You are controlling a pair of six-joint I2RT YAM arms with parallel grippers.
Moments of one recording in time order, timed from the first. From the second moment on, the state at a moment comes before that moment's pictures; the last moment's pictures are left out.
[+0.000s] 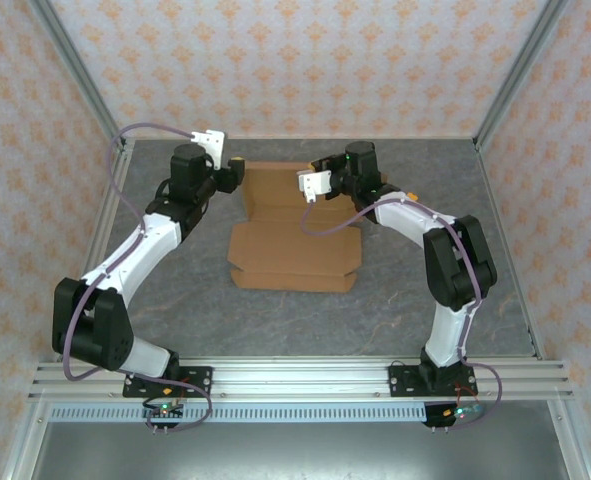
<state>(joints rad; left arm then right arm) -0.22 1.45 1.13 -0.04 -0.05 0.00 0.41 1.87 1.31 0.16 -0.33 -1.45</state>
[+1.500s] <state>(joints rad) -0.14 1.87 1.08 0.35 0.22 -0.13 0.41 1.89 1.35 0.16 -0.30 -1.45</state>
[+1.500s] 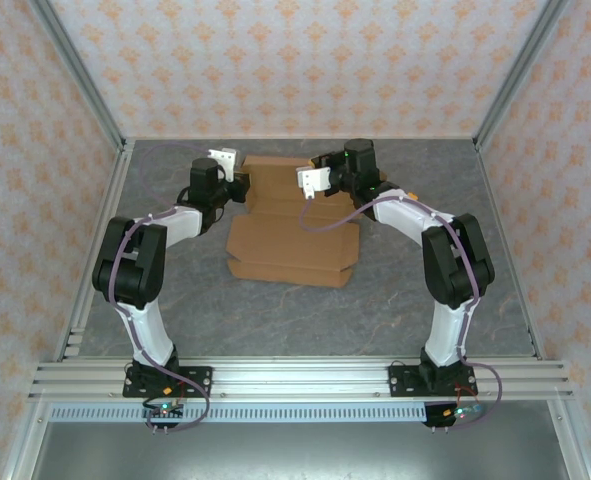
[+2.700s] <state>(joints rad) -0.15 1.79 1.12 0.21 0.09 -0.11 0.43 1.84 1.30 0.17 -0.25 -1.34</state>
